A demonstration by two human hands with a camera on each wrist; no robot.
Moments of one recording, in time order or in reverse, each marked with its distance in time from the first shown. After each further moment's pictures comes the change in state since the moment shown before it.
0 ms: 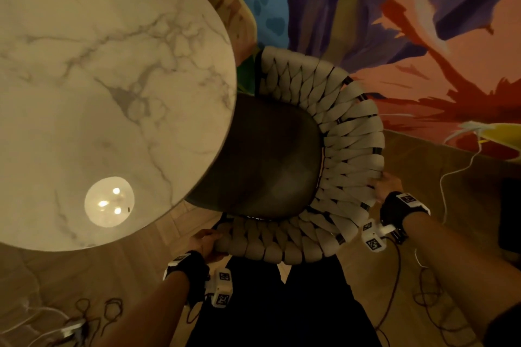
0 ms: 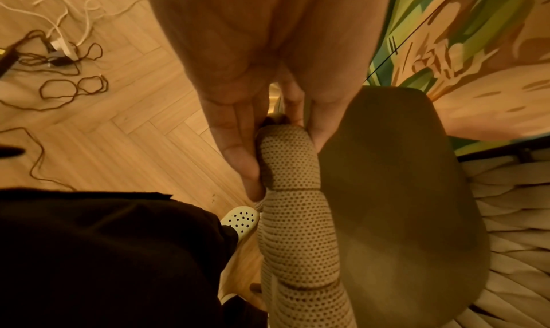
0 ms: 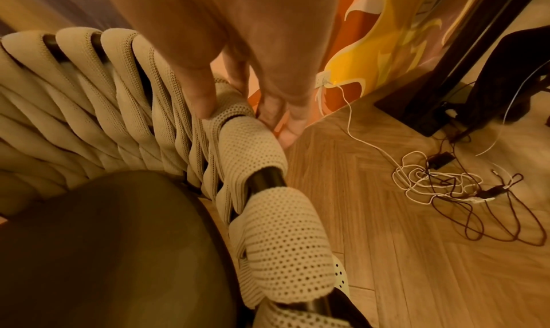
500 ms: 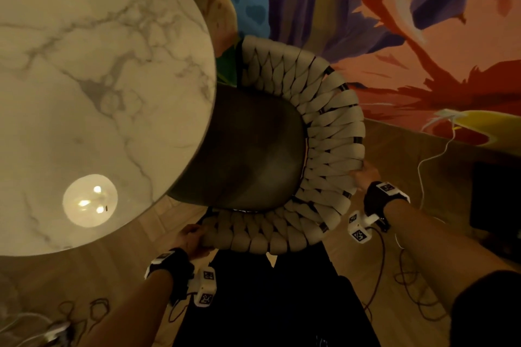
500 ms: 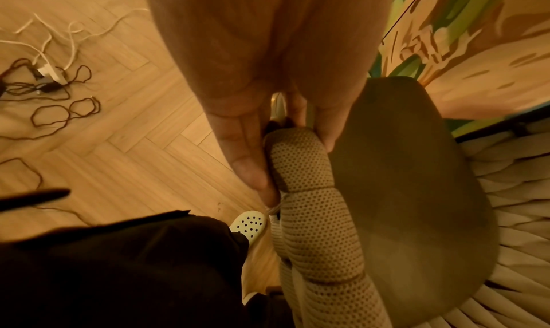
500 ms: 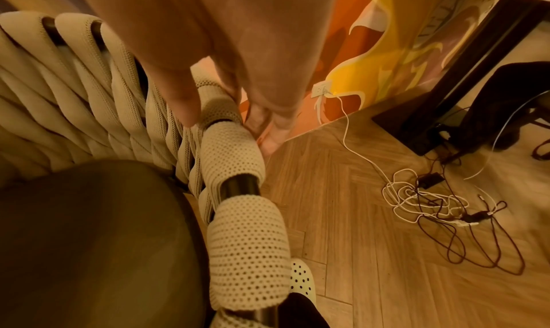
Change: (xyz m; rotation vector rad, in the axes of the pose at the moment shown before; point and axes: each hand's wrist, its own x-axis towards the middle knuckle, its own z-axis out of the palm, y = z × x) left_hand -0.008 -0.003 -0.001 0.132 0.008 0.073; right_hand 0.002 0.005 0.000 -0.136 -0.044 -0.059
